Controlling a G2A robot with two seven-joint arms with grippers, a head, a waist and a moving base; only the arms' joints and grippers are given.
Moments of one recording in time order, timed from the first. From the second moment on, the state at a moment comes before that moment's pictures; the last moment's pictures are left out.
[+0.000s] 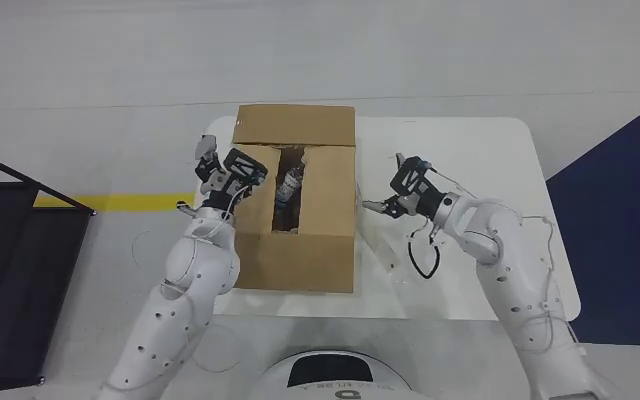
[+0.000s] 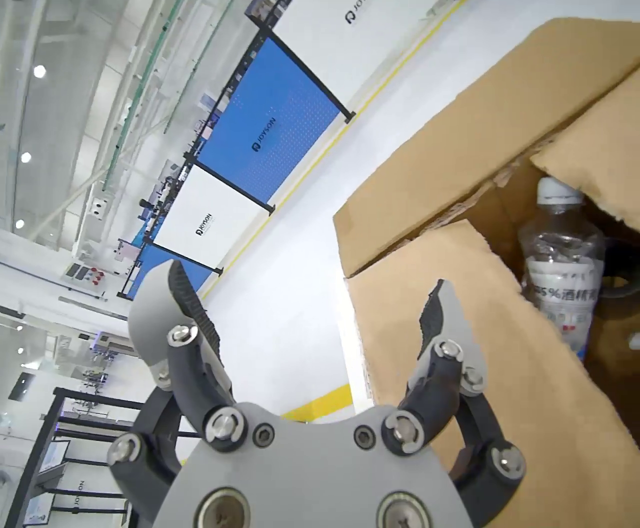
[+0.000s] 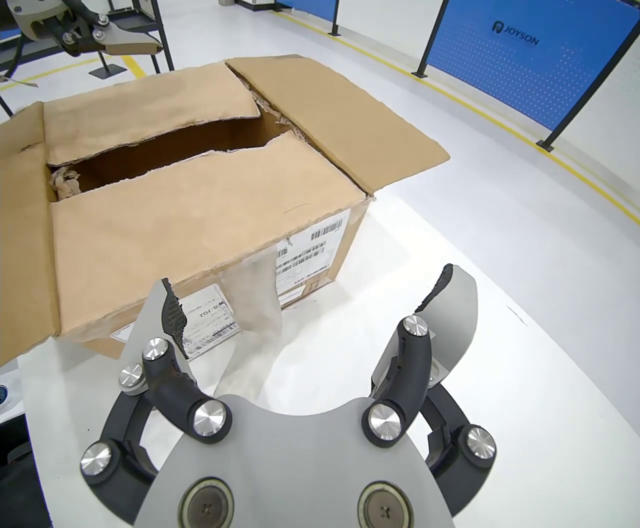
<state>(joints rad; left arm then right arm) 1.49 -1.20 -1.21 -1.90 2.11 0.07 -0.45 -1.32 -1.13 1.33 -1.64 -1.21 -0.69 0.30</state>
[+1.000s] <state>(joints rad) 1.41 -1.22 -1.21 -1.83 1.70 -0.38 -0.45 -1.23 -1.14 1.25 -1.55 -1.11 -0.59 0.40</state>
